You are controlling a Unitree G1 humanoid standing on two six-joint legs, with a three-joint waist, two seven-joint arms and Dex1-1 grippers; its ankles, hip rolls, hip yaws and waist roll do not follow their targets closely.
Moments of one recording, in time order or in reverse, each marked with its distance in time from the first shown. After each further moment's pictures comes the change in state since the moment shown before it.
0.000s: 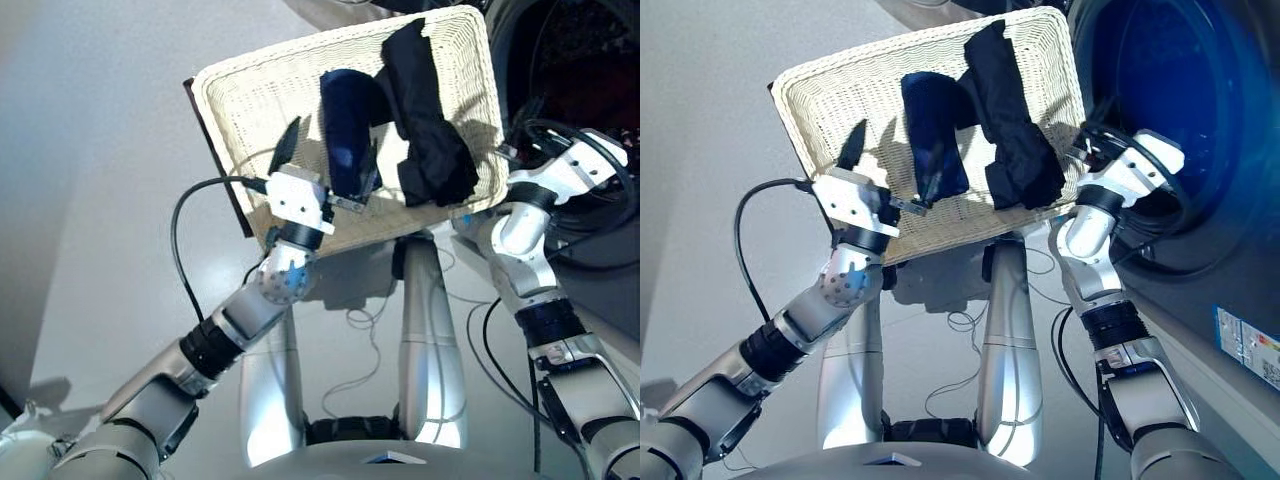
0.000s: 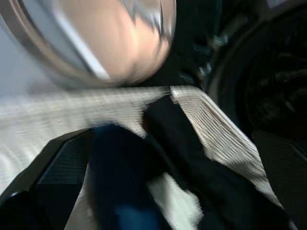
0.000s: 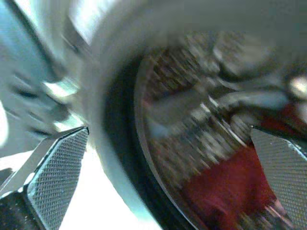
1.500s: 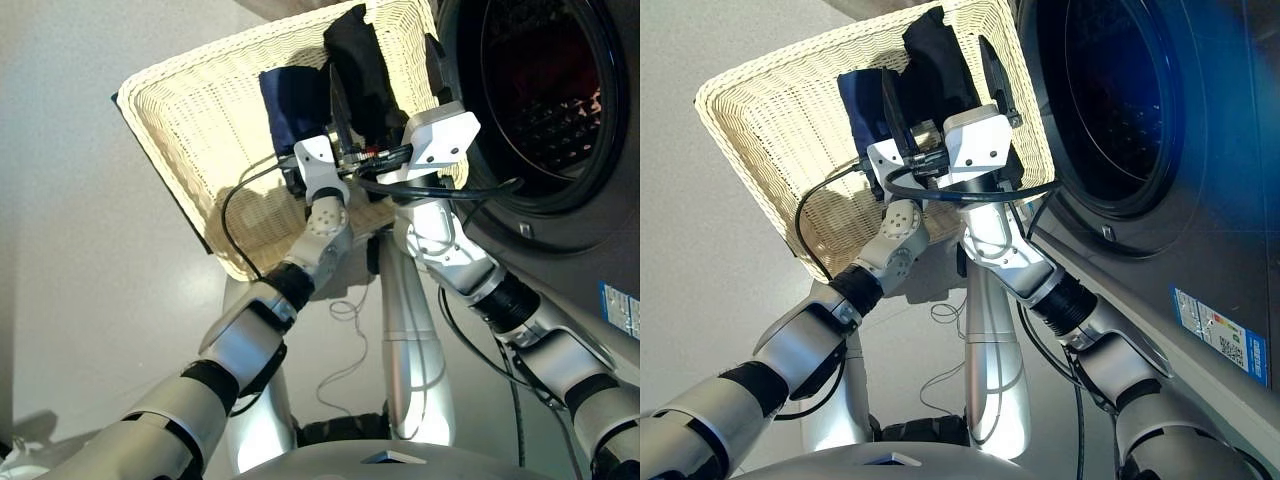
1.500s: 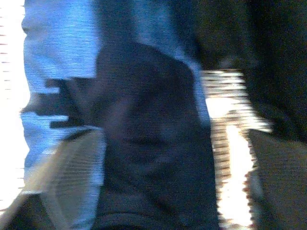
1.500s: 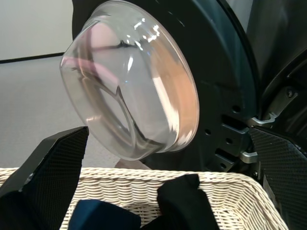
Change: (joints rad) left arm -0.358 -0.306 0.206 0.784 -0.246 0.042 0.169; right arm -0.234 0.065 0.358 -0.107 0.004 0.081 0.221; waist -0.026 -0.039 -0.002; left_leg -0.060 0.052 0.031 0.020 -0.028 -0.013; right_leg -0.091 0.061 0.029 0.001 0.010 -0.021
